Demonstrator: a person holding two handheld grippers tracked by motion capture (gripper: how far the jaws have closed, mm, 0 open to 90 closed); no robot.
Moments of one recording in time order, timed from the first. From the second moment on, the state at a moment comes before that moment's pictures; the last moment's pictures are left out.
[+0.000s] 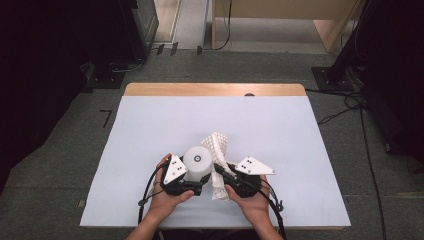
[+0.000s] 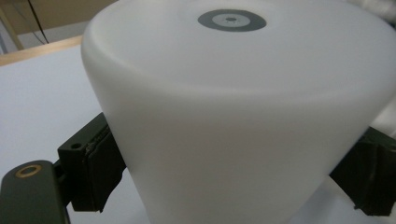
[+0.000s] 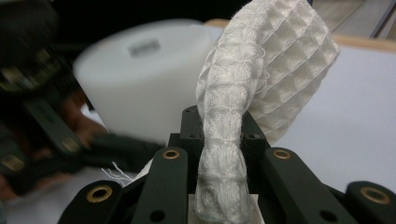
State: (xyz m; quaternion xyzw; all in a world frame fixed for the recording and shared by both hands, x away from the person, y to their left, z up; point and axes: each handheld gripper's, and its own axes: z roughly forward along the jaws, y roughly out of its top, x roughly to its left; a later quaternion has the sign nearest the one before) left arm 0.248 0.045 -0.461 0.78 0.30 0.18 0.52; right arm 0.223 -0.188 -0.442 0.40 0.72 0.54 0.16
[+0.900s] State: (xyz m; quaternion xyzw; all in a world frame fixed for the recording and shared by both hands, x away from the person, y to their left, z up) left arm 0.241 0.038 -0.476 0.77 0.34 0.19 0.50; right arm 0.235 -0.204 -0.462 0.43 0.72 0.51 0.17
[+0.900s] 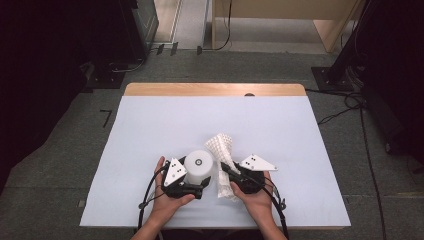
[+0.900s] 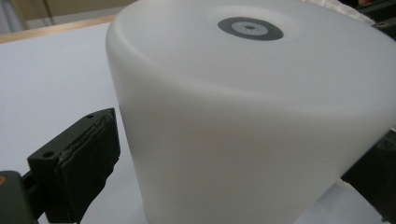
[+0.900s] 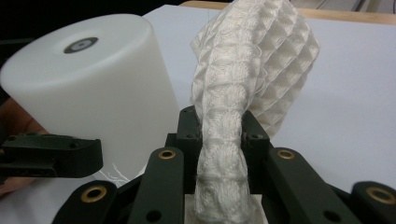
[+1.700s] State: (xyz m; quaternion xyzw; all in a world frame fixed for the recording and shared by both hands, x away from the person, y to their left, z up) left arm 0.247 0.047 -0.462 0.78 0.31 0.19 0.50; right arm 0.224 -0.174 -0.469 0.41 0.74 0.51 0.15
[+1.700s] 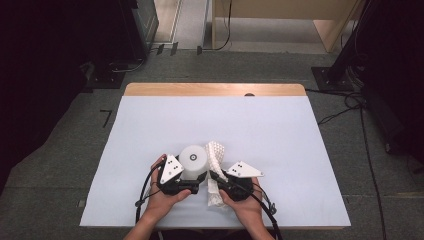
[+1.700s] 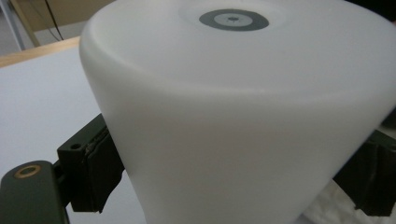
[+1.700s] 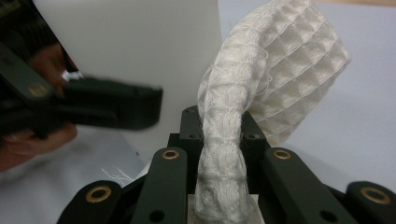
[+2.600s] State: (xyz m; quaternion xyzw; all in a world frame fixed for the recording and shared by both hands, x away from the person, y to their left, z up) left arm 0.252 0.070 -0.467 0.78 0.29 0.14 0.53; right arm 0.233 -0.186 -0.473 0.43 0.74 0.49 0.14
